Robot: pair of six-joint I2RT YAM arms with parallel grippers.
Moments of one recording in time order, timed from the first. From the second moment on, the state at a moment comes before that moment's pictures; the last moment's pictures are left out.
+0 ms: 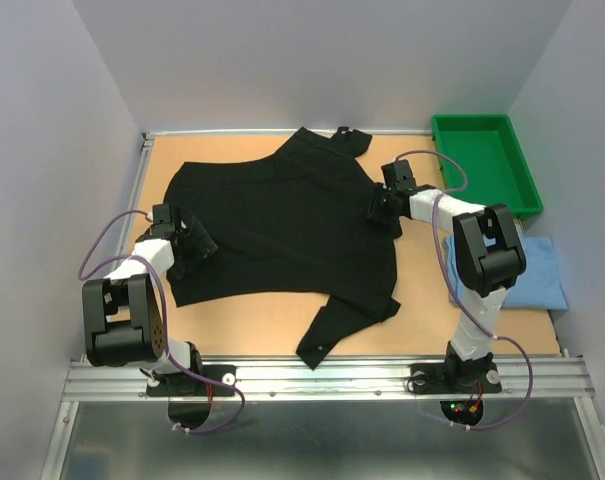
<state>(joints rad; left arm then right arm) 0.11 1.43 0.73 -0.37 0.09 -0.54 0.29 1.93 1.27 -0.28 0.02 0.51</state>
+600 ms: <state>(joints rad) 0.11 1.30 0.67 -0.46 0.14 -0.52 0.25 1.60 0.92 -0.29 0.05 0.60</state>
